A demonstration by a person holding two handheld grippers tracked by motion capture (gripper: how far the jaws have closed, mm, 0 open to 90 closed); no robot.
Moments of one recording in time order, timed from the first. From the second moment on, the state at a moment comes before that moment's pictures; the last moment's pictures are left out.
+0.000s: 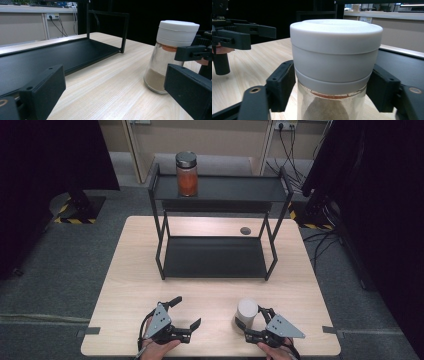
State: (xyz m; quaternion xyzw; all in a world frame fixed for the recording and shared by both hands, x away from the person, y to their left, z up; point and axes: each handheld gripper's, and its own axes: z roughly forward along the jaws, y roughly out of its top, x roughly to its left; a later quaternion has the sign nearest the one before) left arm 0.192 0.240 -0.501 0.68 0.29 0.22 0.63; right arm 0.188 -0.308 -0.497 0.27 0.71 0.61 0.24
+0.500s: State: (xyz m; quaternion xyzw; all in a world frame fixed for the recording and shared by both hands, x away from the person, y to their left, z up) left arm 0.192 0.240 -0.501 0.68 0.29 0.22 0.63; right arm 0.184 -0.308 -0.494 0.27 0.71 0.60 0.25
